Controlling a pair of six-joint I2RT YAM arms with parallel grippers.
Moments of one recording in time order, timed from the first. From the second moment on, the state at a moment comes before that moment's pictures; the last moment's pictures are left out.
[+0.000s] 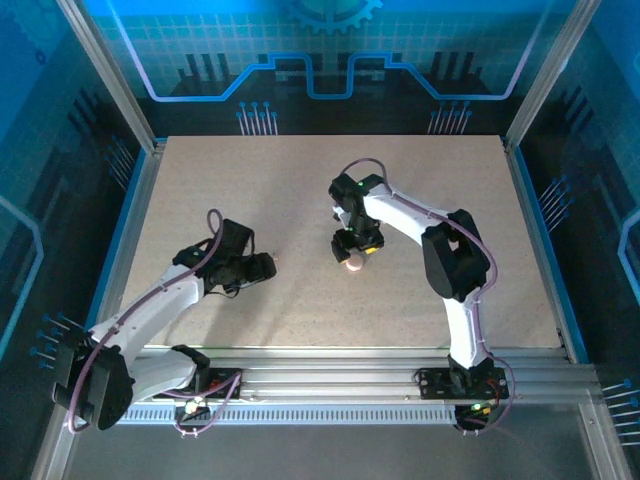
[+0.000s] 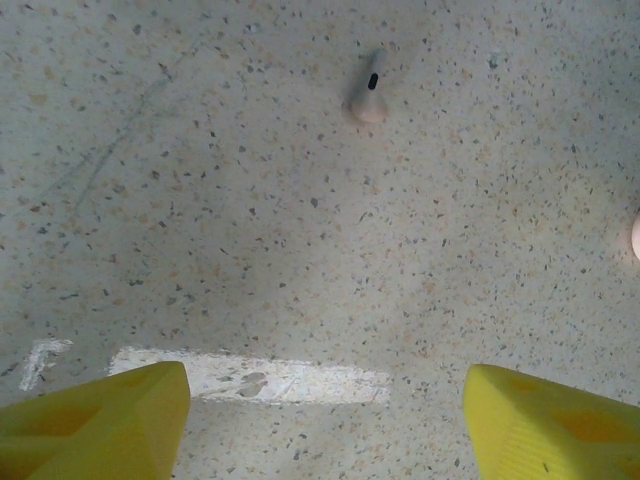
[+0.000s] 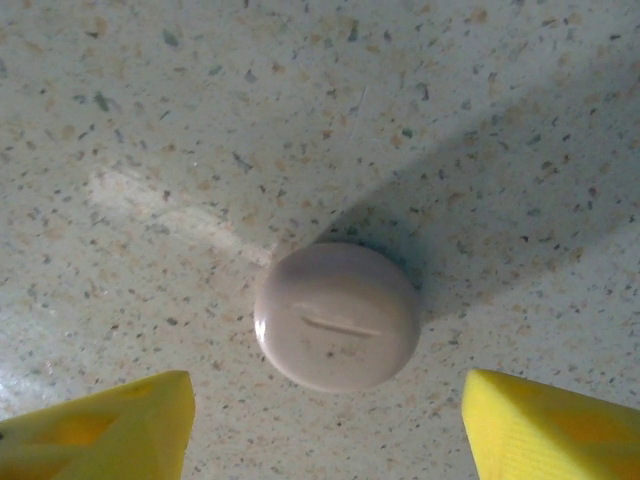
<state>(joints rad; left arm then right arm) -0.39 1.14 0.76 -0.72 0.05 -0.76 0.58 2.09 1.67 -1.16 -0.06 0.21</state>
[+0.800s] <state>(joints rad) -0.36 1.09 0.74 -0.73 0.06 -0.76 0.58 2.20 1.69 -1.16 -0.05 0.22</state>
